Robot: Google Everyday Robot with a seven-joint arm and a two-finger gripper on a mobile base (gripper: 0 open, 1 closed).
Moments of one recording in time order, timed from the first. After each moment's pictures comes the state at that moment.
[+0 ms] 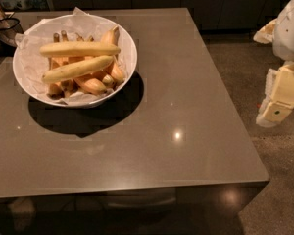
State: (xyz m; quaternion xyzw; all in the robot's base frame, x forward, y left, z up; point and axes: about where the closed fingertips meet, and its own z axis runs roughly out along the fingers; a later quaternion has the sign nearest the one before) arm 0.438 -0.216 0.978 -0.60 0.78 -0.04 0.16
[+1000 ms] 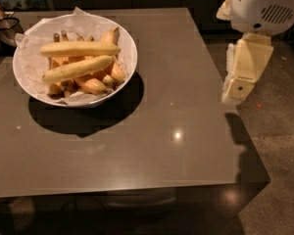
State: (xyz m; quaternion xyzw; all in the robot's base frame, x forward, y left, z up) arm 0.457 -0.152 1.010 -0.64 0.75 -0.05 0.16
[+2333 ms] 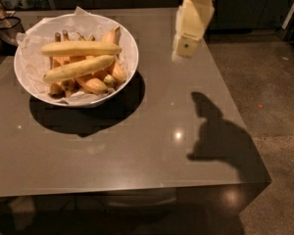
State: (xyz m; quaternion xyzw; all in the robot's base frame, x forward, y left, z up) arm 0.526 -0.082 1.034 -0.64 0.74 -0.01 0.18
